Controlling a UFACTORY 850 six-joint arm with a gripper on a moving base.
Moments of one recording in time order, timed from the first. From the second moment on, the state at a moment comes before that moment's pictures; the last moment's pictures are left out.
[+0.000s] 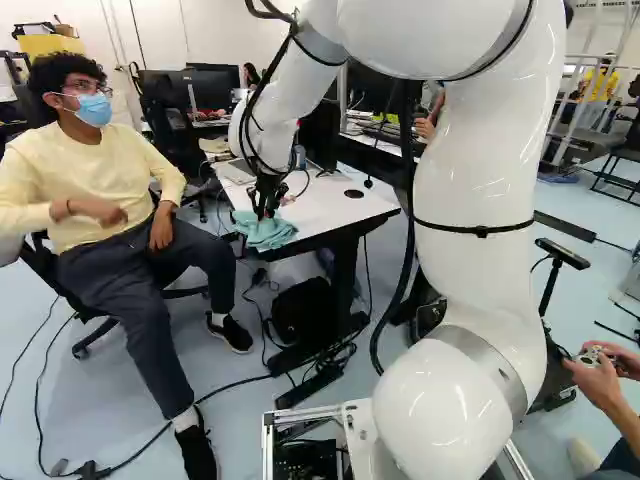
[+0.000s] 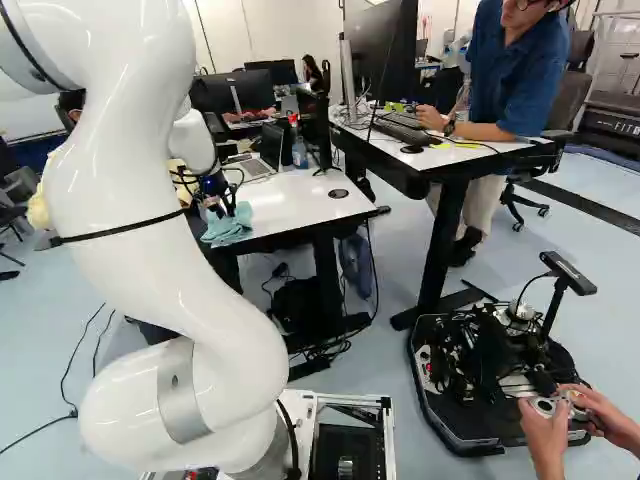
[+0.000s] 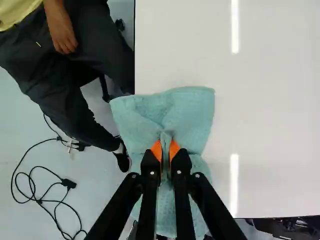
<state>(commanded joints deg) 25.0 -18.6 -63.4 4.2 -24.2 0.0</state>
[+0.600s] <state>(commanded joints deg) 25.6 -18.5 -63.2 4.2 -26.3 0.0</state>
